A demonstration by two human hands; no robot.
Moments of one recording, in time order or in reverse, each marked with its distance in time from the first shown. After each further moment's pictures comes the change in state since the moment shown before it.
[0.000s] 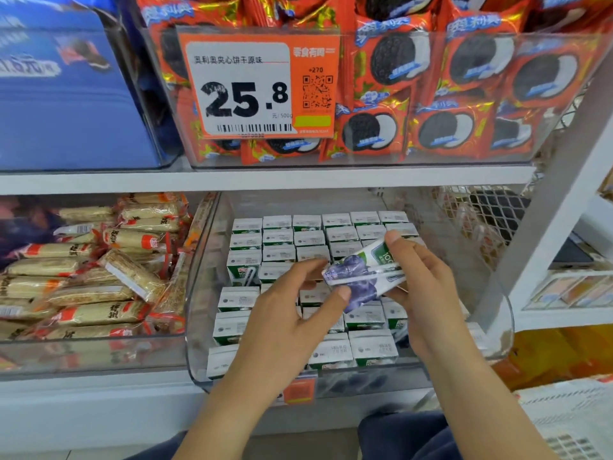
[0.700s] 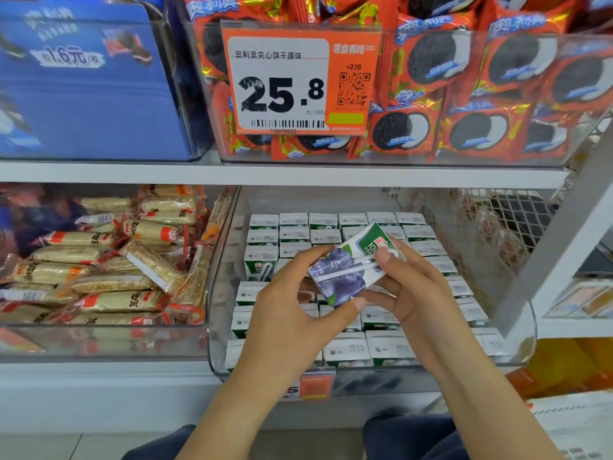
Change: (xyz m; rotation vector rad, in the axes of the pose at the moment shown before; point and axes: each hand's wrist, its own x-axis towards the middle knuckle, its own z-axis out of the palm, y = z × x) left_hand -0.004 -0.001 -0.008 -0.061 0.154 0.127; right_hand -0.008 0.003 0.010 0.115 -0.325 0.102
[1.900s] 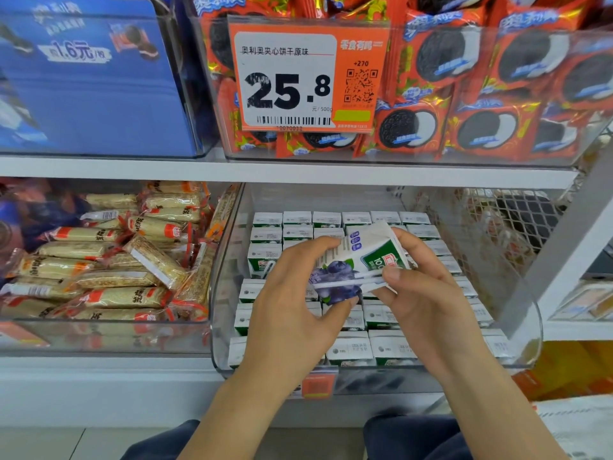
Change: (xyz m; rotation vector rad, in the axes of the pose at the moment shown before) left_hand 0.000 -0.005 0.002 0.185 0.123 0.161; right_hand -0.003 0.000 -0.003 0.120 -0.150 -0.086
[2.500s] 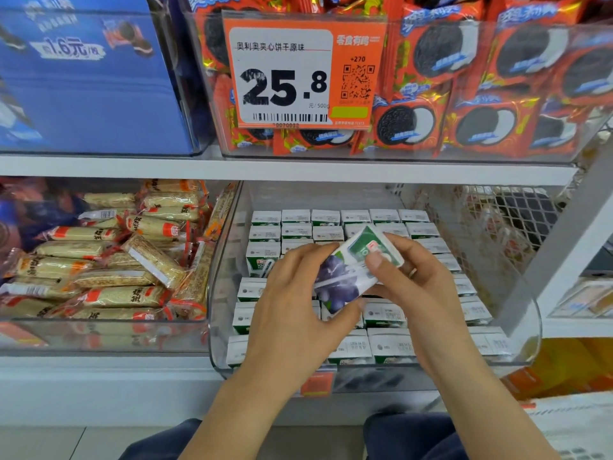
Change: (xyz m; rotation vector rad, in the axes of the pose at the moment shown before) left_hand -0.001 0.000 0.004 0.112 -0.059 -0.023; right_hand 0.000 0.006 0.009 -0.277 0.230 -0.068
